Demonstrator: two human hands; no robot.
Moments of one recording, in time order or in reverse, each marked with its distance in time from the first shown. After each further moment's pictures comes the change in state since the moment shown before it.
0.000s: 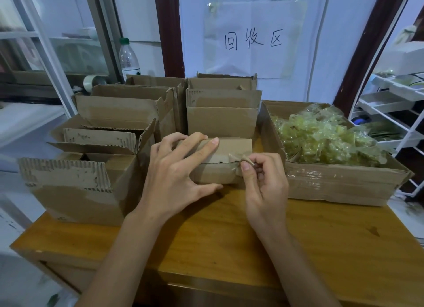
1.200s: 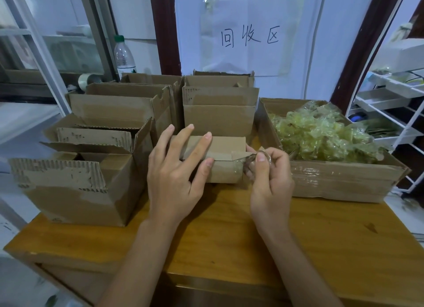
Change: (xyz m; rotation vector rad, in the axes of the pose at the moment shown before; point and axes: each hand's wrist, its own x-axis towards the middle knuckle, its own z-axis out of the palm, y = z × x) left_hand -0.006 0.019 0.022 0.026 0.257 -0.148; right_hand 0.000 -0.009 -0.004 0.210 0.092 0.265
